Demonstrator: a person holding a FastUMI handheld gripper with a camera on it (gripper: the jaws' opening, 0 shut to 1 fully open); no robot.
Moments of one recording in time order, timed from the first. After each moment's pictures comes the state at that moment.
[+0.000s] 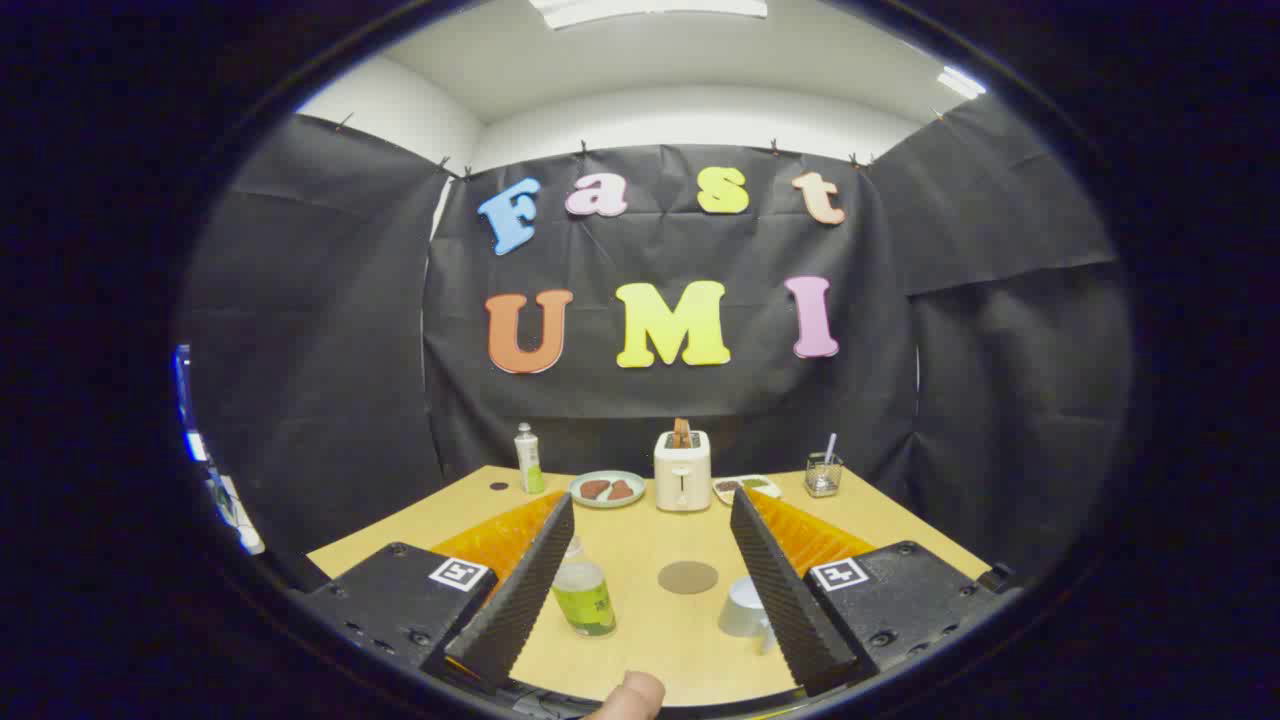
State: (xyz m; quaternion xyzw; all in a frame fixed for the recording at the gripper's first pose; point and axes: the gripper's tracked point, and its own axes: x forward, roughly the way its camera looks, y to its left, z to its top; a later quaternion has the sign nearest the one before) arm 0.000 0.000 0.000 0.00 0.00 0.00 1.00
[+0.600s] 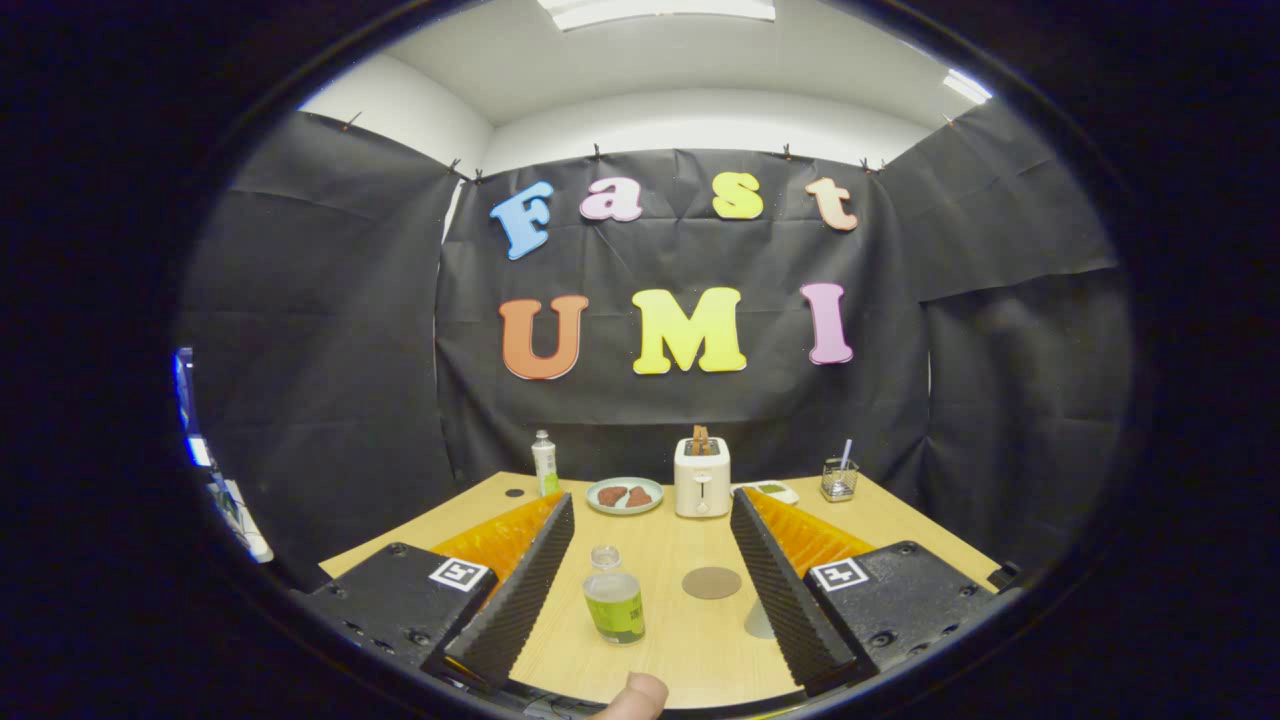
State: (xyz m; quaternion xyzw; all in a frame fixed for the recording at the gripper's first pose) arm 0.002 0.019 0.000 0.00 0.00 0.00 1.00
